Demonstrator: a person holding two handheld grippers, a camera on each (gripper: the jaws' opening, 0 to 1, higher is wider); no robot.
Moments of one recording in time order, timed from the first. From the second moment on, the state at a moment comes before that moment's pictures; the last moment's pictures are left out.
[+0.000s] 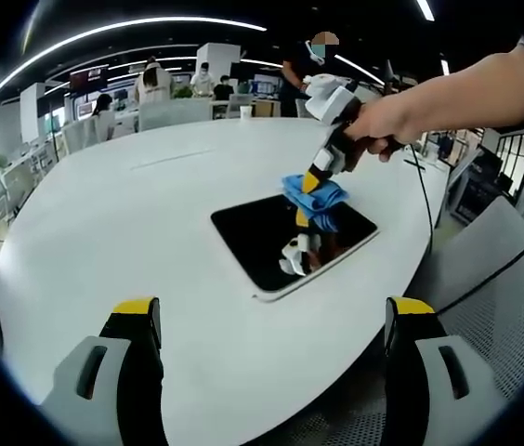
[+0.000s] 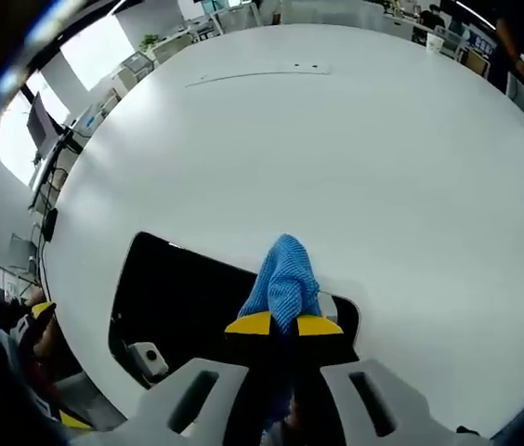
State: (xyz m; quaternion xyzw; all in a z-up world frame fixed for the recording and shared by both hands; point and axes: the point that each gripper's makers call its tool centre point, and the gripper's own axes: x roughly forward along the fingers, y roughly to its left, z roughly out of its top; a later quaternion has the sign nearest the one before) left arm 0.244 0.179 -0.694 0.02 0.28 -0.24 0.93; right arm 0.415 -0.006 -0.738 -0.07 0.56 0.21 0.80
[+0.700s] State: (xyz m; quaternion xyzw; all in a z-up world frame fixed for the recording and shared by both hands) left arm 0.243 0.176 -0.689 0.02 0.28 -0.24 0.93; right arm 0.387 -0.007 -0.741 -0.05 0.55 0.21 0.80
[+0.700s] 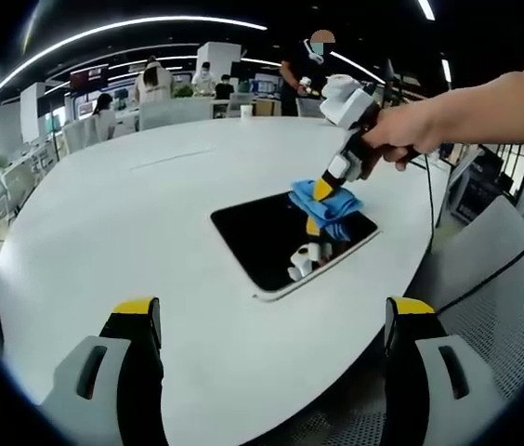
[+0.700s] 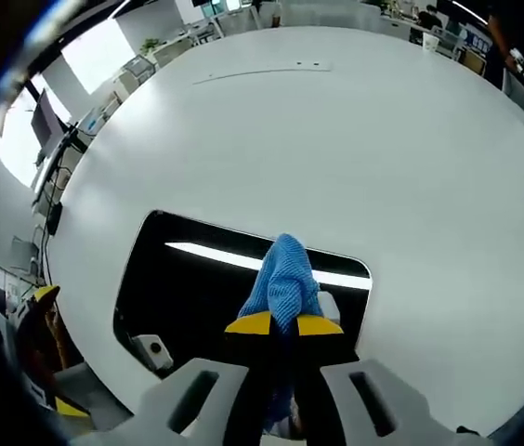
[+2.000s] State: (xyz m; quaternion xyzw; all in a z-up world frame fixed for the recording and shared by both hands) left arm 0.250 0.179 -0.672 0.00 0.26 -0.22 0.94; right arm 0.324 -0.008 -0.740 -0.02 0.56 0.23 0.80
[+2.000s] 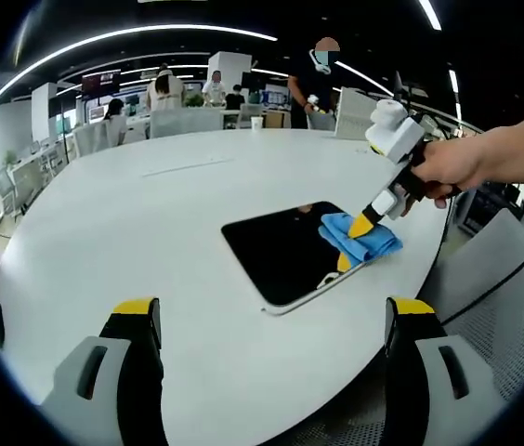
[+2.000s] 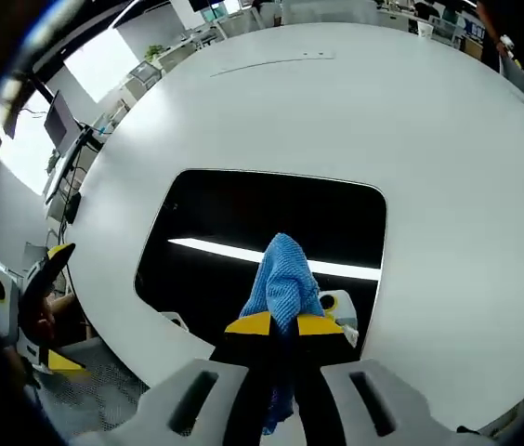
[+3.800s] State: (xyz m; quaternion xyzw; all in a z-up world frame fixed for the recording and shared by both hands) left arm 0.250 0.184 -0.676 0.00 0.27 -0.21 0.94; right arm 0.290 -0.012 -0.739 -0.01 0.55 0.25 0.80
